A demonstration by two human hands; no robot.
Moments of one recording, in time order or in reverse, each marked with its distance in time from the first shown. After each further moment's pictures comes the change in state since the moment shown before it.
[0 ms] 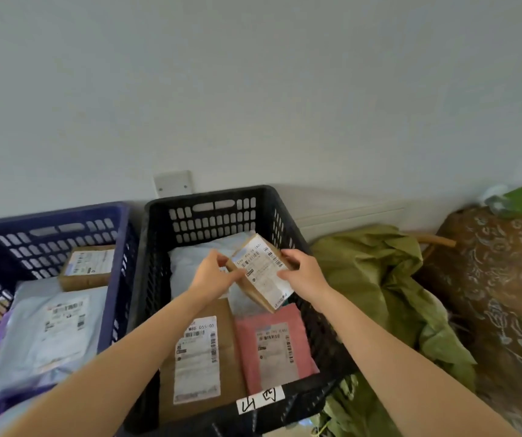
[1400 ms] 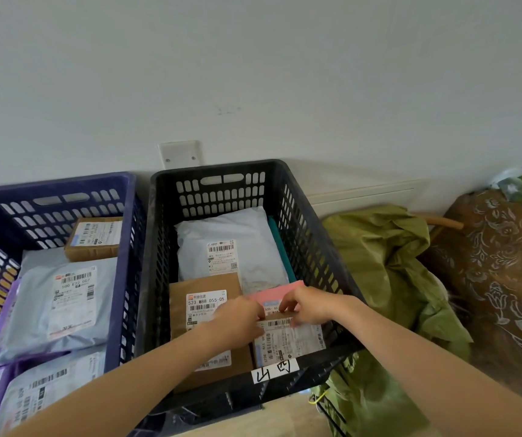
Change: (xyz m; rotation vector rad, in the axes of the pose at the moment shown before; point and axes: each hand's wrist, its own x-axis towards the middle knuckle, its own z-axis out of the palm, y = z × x) left_hand -0.064 -0.049 0.040 0.860 -0.462 0.346; right_hand -0.031 0.037 0.019 -0.753 -0.688 0.048
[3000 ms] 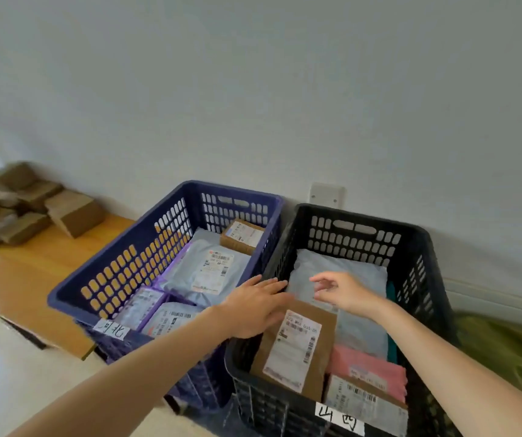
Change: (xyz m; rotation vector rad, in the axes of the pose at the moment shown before) left_hand -0.118 -0.064 -0.057 0.170 0.266 -0.244; right_hand 0.043 -0.114 -0.063 0.146 0.117 -0.507
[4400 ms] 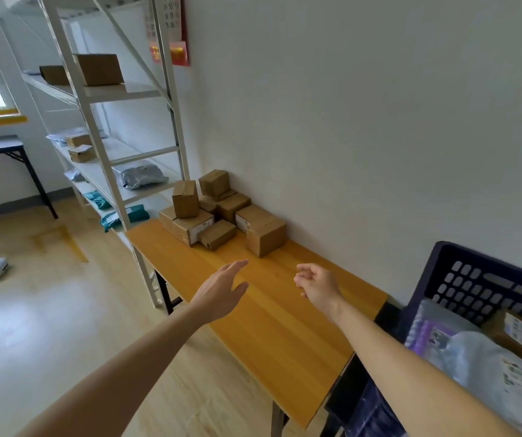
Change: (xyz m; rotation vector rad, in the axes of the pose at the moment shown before) left_hand -0.388 -0.484 0.036 -0.547 0.486 -0.859; right_hand 0.280 -0.455 0.395 0.320 0.027 -0.205
